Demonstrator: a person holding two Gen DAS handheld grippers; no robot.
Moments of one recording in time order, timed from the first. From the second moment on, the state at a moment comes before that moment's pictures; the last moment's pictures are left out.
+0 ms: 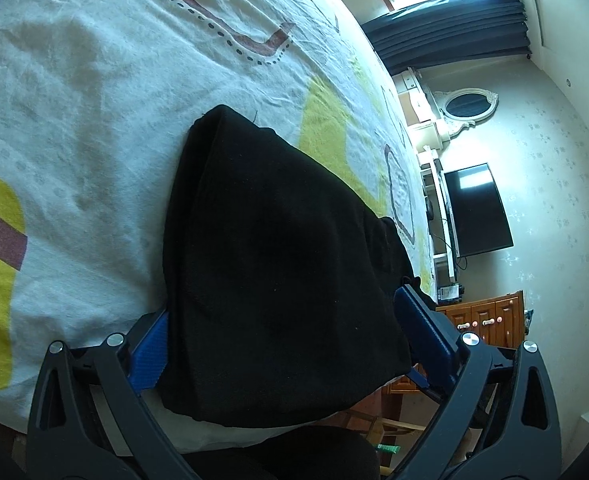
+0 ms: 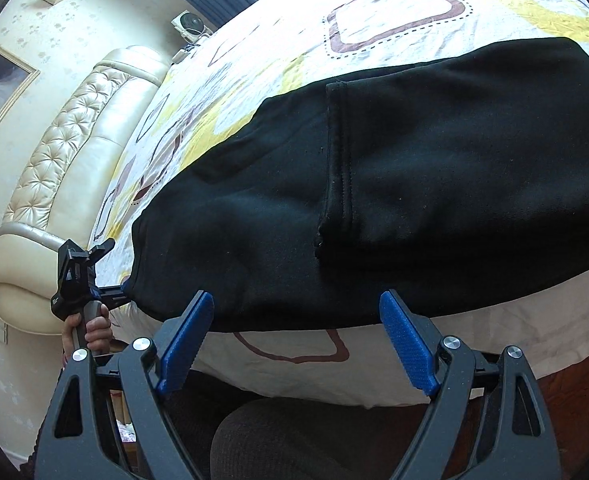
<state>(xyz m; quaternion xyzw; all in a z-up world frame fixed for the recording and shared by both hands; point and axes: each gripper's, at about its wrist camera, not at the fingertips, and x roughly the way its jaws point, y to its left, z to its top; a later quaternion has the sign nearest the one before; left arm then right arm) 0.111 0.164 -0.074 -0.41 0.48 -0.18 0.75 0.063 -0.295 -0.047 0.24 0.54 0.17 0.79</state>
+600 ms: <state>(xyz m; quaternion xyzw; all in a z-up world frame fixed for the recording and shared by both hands) 0.098 0.125 -0.004 -0.41 0.42 -0.21 0.78 0.051 -0.307 -0.037 0.27 0.52 0.17 0.79</state>
